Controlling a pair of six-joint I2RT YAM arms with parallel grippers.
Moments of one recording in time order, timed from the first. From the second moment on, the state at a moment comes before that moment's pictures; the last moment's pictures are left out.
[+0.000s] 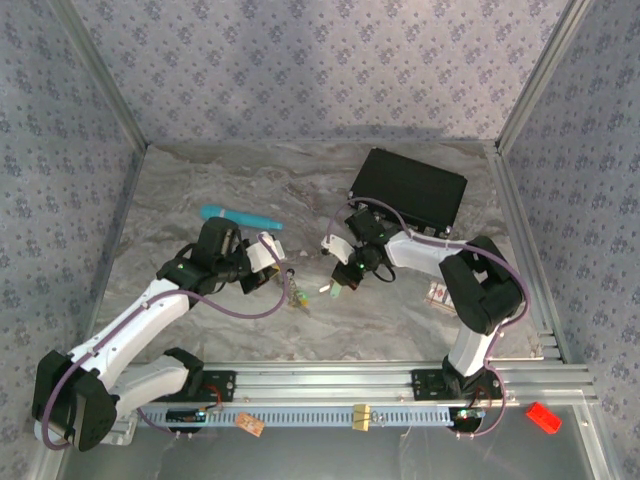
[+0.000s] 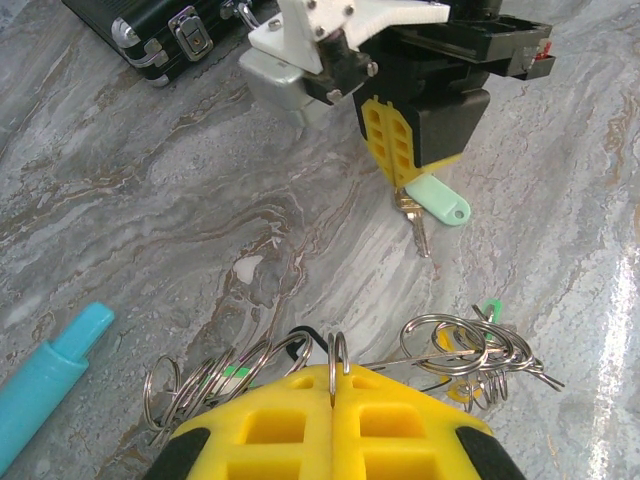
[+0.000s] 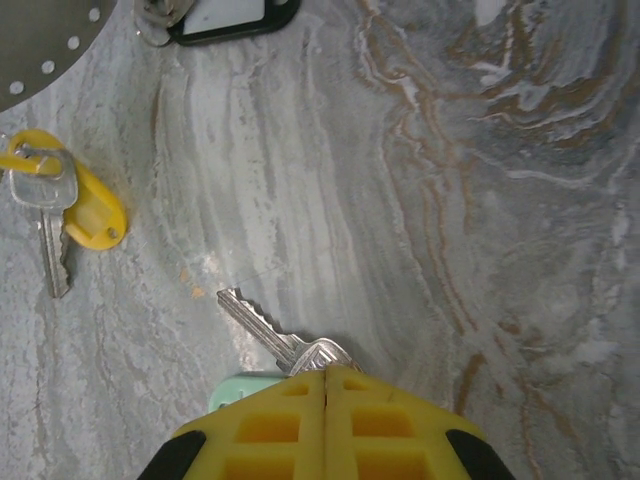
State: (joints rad) left arm -0.52 1.03 0.73 -0.45 0.40 0.59; right arm 0.61 1.75 1.00 -0.40 -0.44 -0.37
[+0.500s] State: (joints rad) left arm -0.52 1.03 0.73 -0.45 0.40 0.59; right arm 0.60 1.78 1.05 -0.44 -0.35 -0.30
